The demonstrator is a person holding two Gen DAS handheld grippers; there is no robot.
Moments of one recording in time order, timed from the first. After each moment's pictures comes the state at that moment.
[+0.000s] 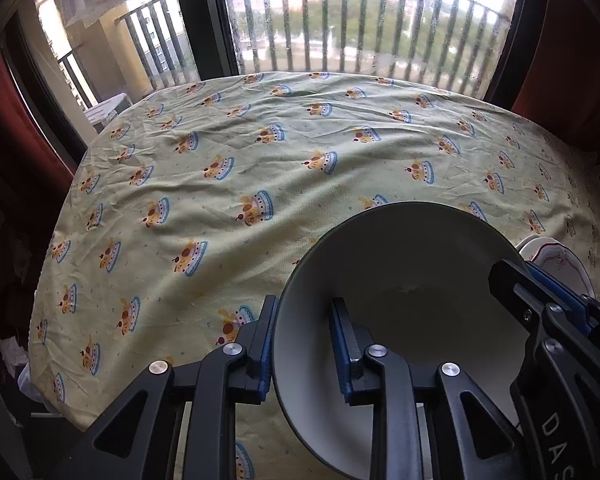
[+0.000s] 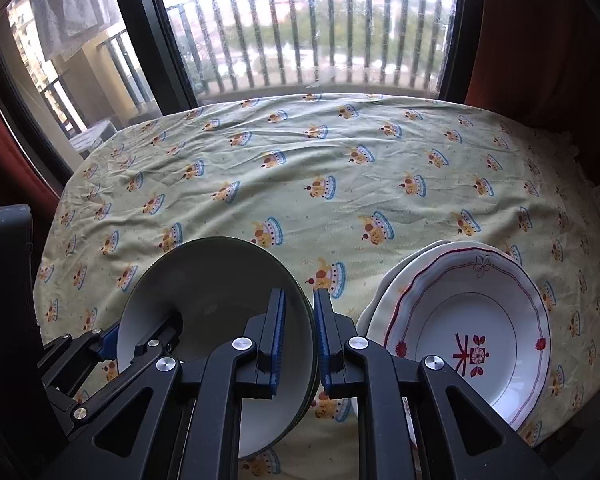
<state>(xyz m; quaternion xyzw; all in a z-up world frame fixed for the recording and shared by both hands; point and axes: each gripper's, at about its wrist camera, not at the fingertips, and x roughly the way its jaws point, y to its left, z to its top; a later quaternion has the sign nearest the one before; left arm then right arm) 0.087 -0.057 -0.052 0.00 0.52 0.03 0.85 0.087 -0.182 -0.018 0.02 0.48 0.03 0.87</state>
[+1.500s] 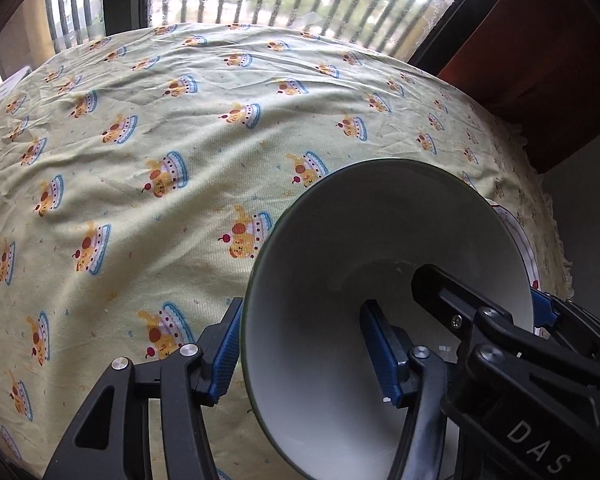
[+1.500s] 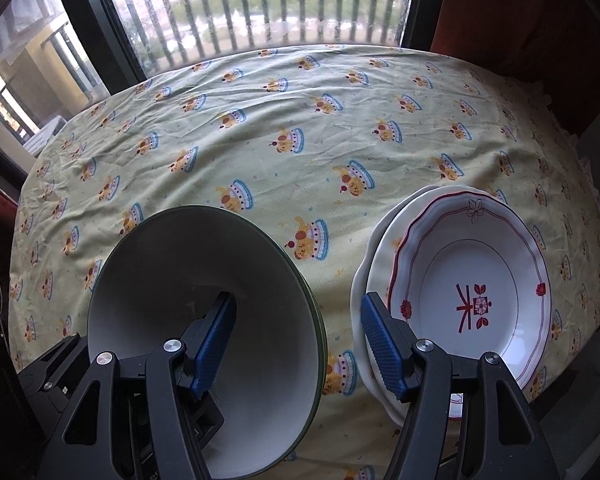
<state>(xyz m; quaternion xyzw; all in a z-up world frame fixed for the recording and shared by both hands) 0.110 -0.039 -0.086 -0.08 0.58 -0.17 0.79 0.097 -0.175 -0.044 0.05 0.56 -0.06 0.83</state>
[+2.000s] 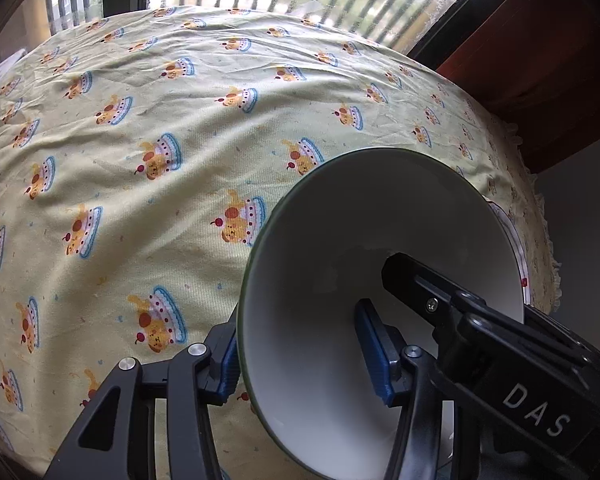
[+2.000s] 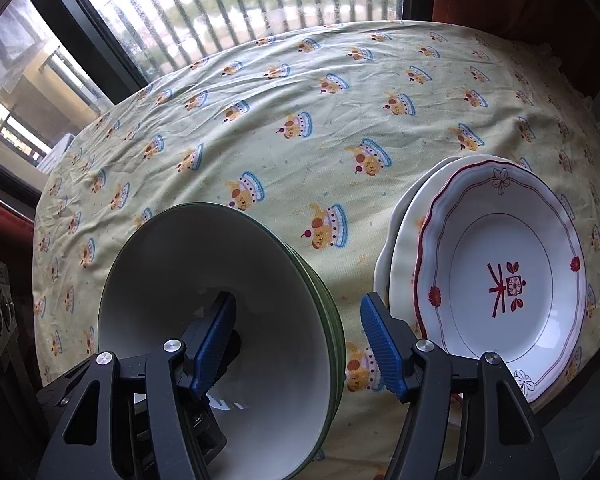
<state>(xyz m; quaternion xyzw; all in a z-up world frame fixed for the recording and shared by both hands) 0.110 -0.039 -0.087 -0.09 0.60 -0.17 0.78 0.102 -0.186 -0.058 0.12 0.57 -0.03 0.81</state>
